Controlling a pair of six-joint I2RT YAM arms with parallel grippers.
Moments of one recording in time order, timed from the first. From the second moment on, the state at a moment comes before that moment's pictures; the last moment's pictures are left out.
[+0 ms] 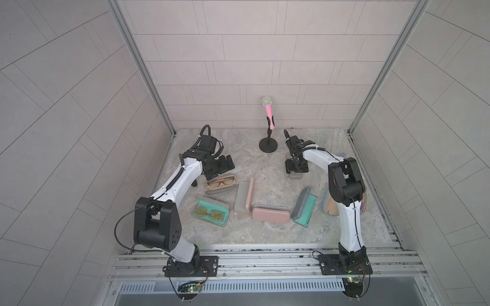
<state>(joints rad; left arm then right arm) -0.18 1.56 1.27 -0.82 0.28 -0.54 0.29 2.17 1.70 -0.91 0.10 0.31</state>
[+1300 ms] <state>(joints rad) -0.61 1.79 1.37 -0.95 0.05 -0.43 0.41 1.62 1.32 -0.83 0.07 0.34</state>
